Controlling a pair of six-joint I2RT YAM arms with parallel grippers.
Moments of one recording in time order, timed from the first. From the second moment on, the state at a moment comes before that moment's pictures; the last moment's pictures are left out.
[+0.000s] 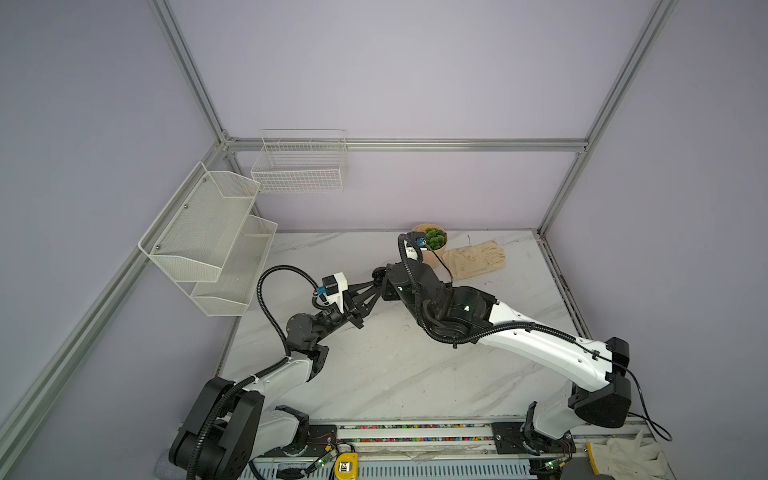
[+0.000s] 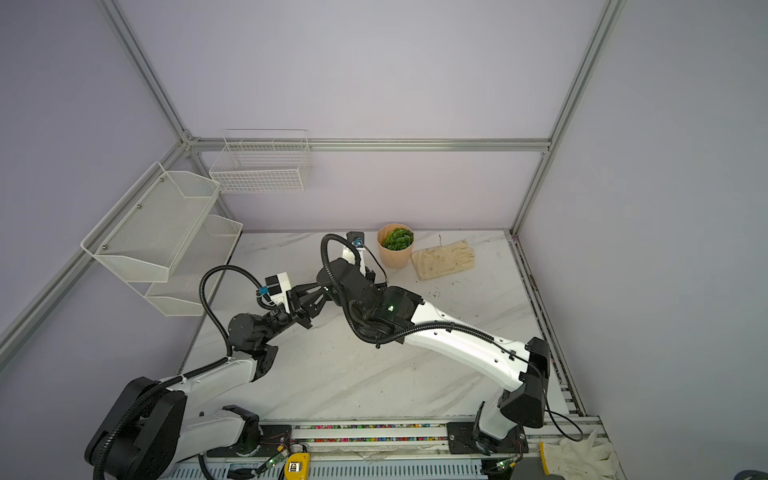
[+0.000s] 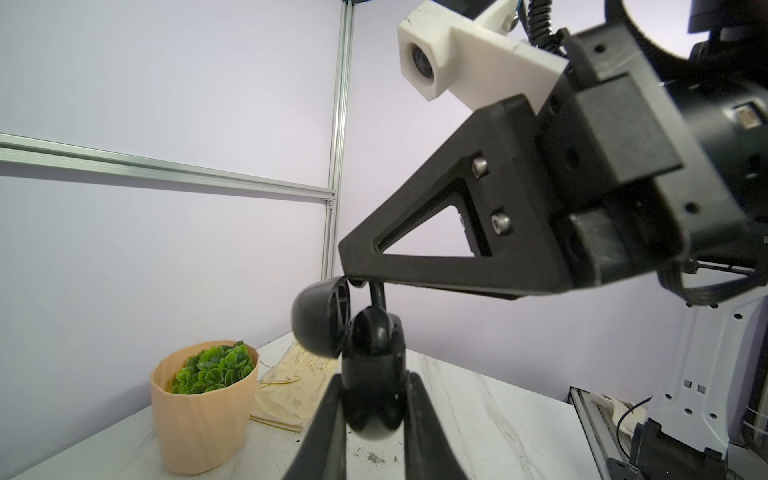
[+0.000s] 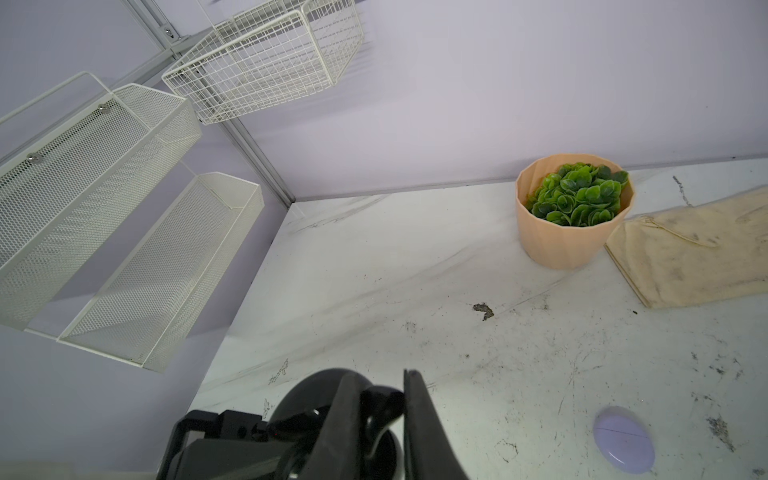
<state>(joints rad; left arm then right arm) -0.34 1.22 0.39 1.32 0.65 -0.41 1.15 1.58 1.66 -0.54 0.68 0.71</state>
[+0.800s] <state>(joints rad) -0.34 1.22 0.39 1.32 0.65 -0.41 1.17 1.58 1.64 -0.51 0.68 0.73</state>
